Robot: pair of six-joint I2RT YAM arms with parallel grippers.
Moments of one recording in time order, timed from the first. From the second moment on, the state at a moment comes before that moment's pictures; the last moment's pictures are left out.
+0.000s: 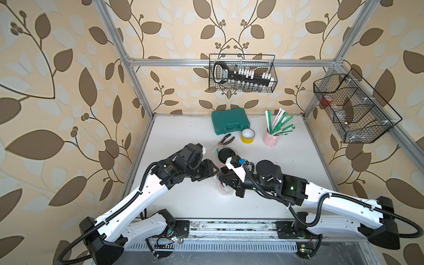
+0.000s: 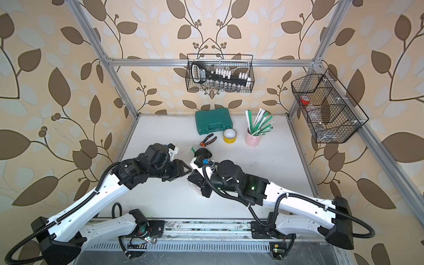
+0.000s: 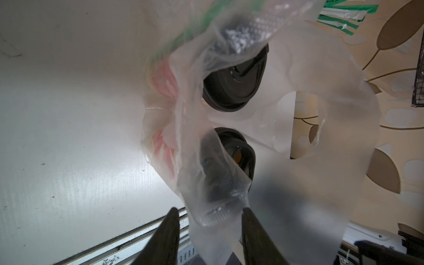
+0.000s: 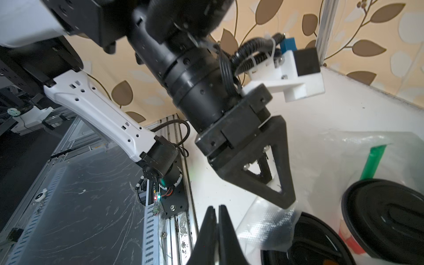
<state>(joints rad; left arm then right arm) -0.67 1.01 1.03 -0.84 0.28 -0.94 1.12 1.09 0.89 -0.09 -0.12 0.20</state>
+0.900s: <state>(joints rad) -0.67 1.01 1.03 -0.84 0.28 -0.94 1.13 1.12 0.89 -0.10 -0.10 0.23</state>
